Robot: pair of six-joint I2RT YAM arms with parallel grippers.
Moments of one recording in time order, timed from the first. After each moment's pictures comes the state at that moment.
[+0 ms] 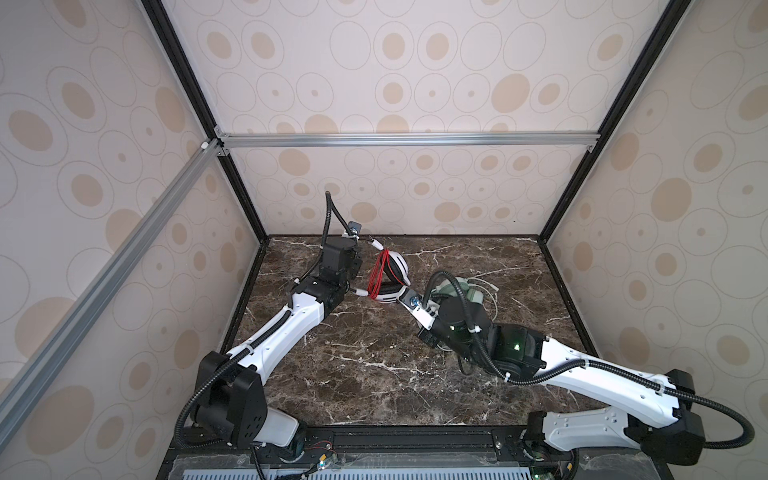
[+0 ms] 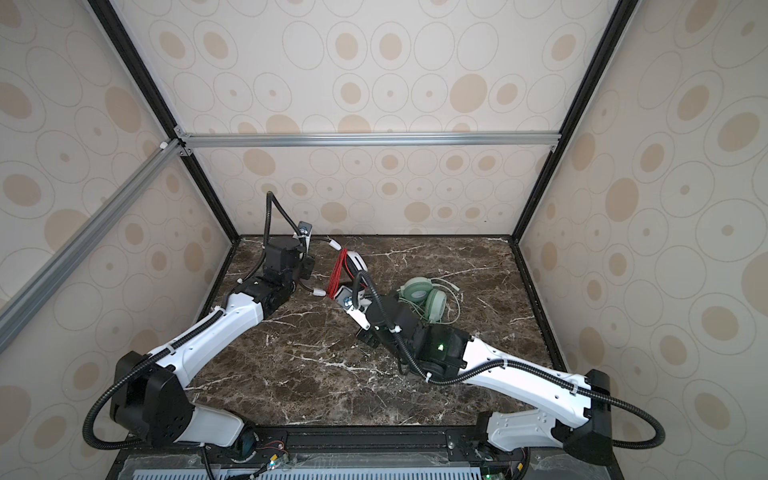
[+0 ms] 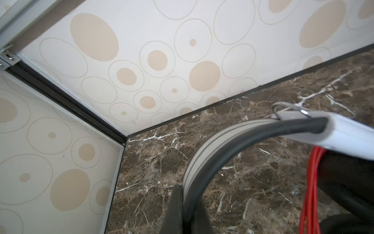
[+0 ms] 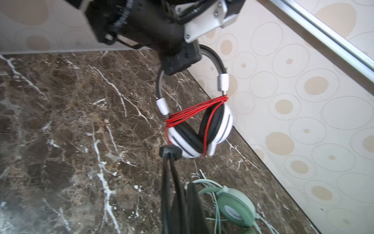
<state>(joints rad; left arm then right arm) -0.44 1.41 1.14 -0.15 -0.45 0.23 1.10 1.22 1.21 -0.43 0.46 -0.29</state>
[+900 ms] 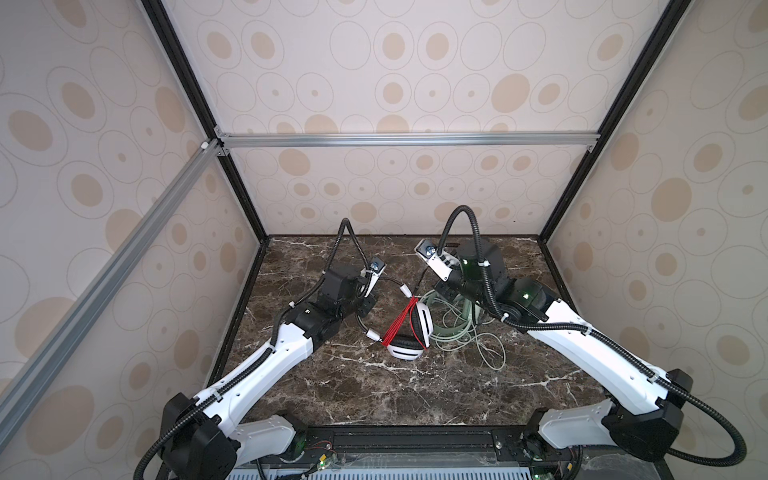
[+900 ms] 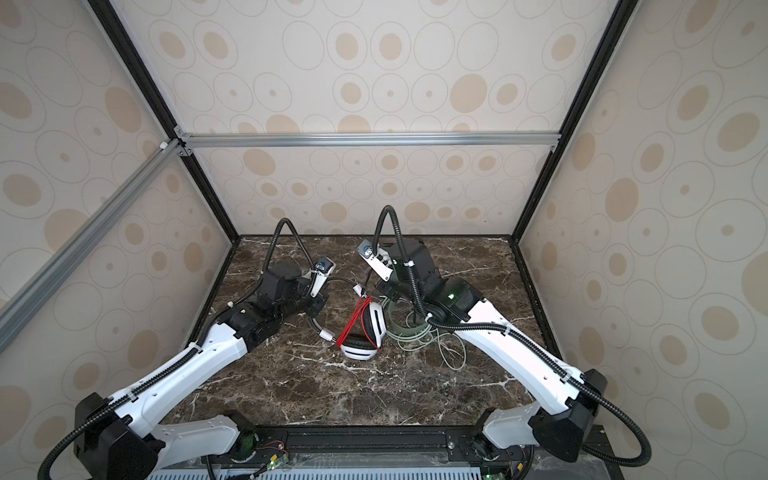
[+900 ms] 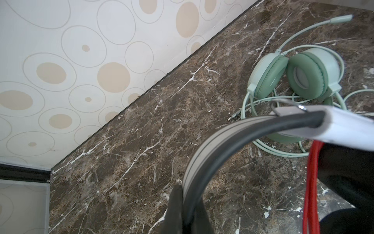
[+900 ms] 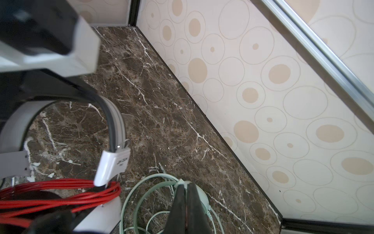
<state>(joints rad) -0.58 1.18 1.00 -0.34 -0.11 0.27 0.75 1.34 1.46 -0.59 0.26 -0.41</state>
